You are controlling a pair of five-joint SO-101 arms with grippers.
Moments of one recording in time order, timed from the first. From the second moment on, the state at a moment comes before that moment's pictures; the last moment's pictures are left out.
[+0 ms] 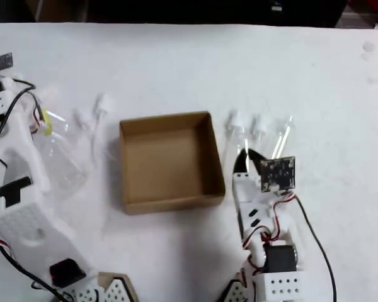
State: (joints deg) left arm -32.4 28.4 -19.2 80.3 1.6; right arm -7.2 -102.3 96.4 34.1 5.0
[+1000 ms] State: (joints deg) left arm -32.4 36.4 -19.2 76.4 7.9; right arm -7.3 -102.3 96.4 34.1 5.0
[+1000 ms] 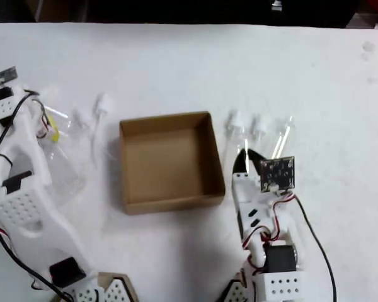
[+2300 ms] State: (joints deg) left arm -28.5 11.3 -43.3 100.6 14.0; right arm -7.3 -102.3 96.4 34.1 5.0
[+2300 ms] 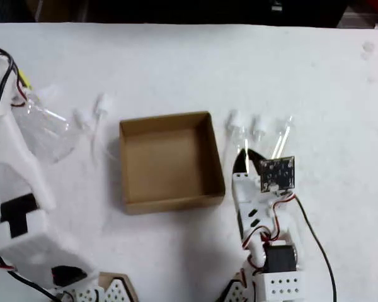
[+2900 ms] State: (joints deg) left arm -16.2 -14.7 -39.4 101.5 14.0; right arm -7.3 -102.3 96.4 34.1 5.0
